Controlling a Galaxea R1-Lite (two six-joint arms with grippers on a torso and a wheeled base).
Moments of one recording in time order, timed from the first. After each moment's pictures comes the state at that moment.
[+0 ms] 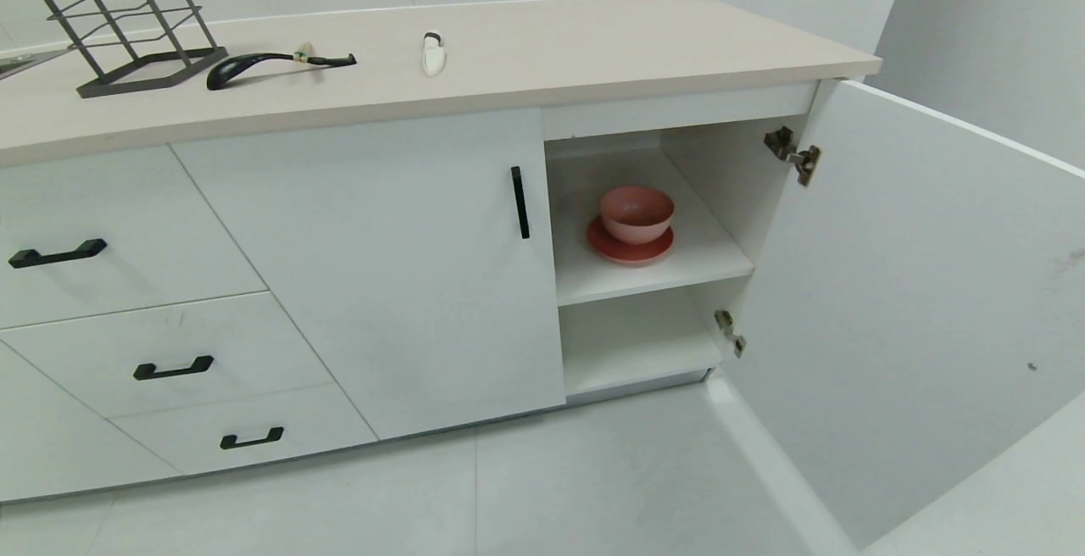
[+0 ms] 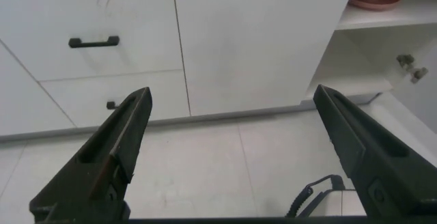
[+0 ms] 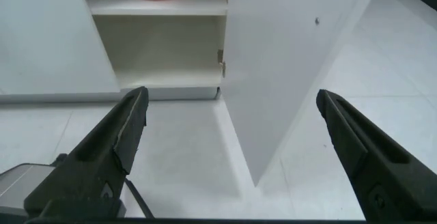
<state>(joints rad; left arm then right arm) 0.00 0.00 0.00 0.00 0.05 -0.04 0.00 0.00 0.00 -0.01 0.09 -0.08</state>
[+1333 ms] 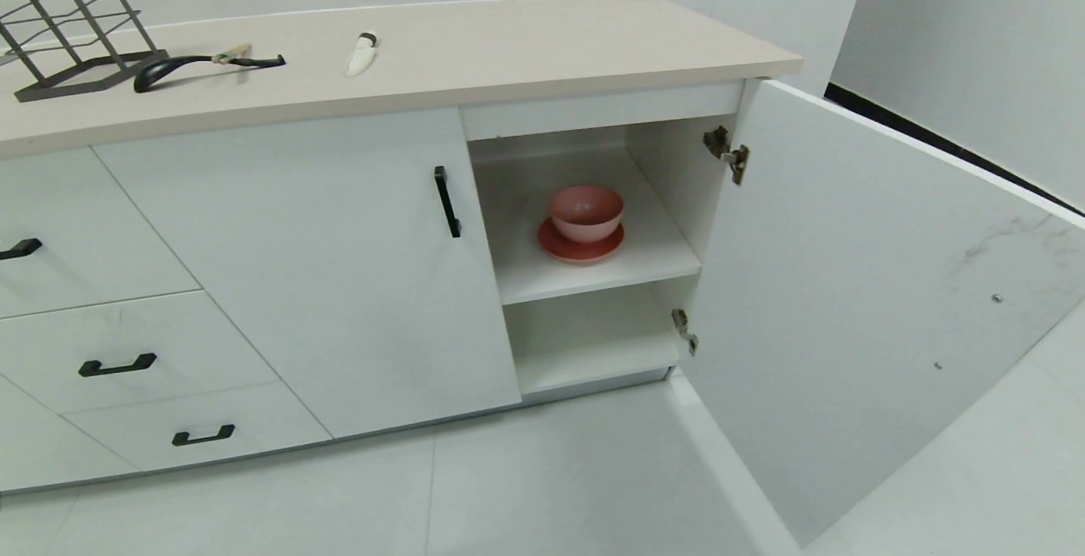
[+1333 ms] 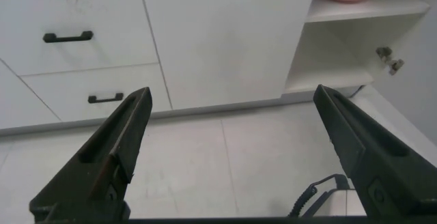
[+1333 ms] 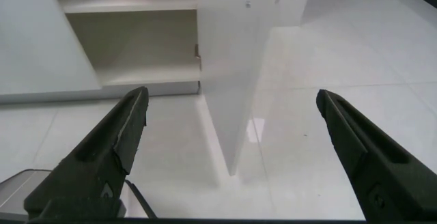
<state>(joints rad) 0.00 0.00 0.00 0.00 0.05 -0.02 0.00 0.00 0.00 0.00 0.08 -0.06</state>
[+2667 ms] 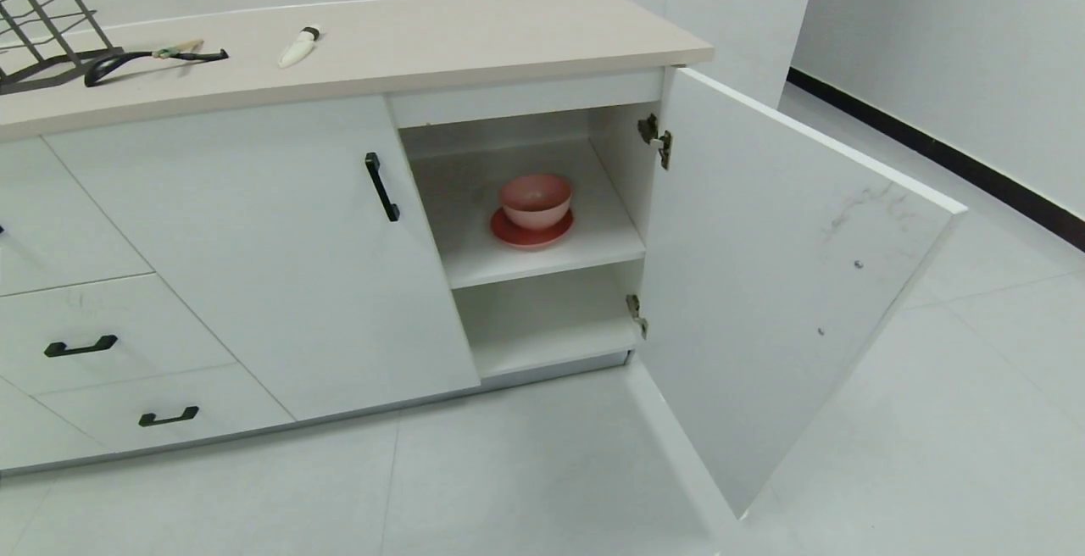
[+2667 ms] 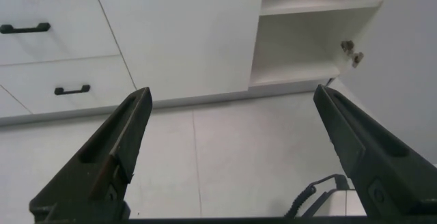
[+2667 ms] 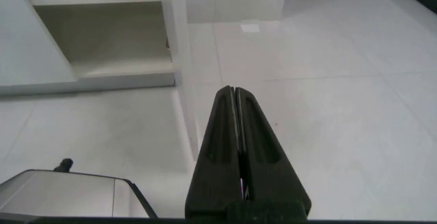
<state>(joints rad) 0.00 0.00 0.00 0.00 0.05 -0.03 0.00 0.00 0.00 0.00 0.08 -0.06</state>
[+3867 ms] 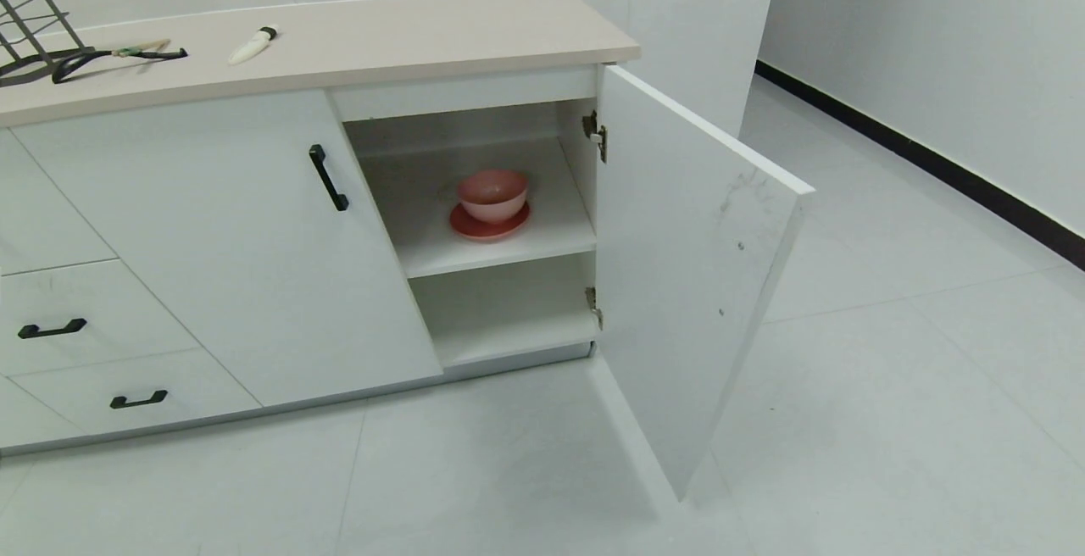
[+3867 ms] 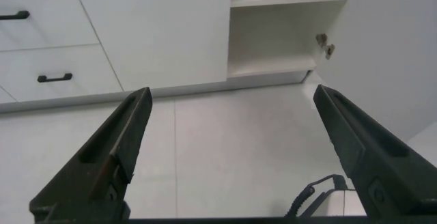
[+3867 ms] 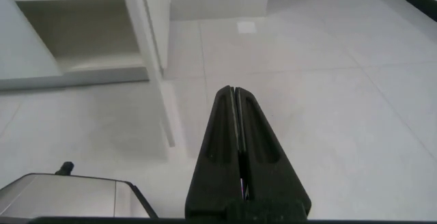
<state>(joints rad) 0.00 0.00 0.00 0.00 0.05 -0.03 0.00 0.00 0.00 -0.14 0.07 -0.05</state>
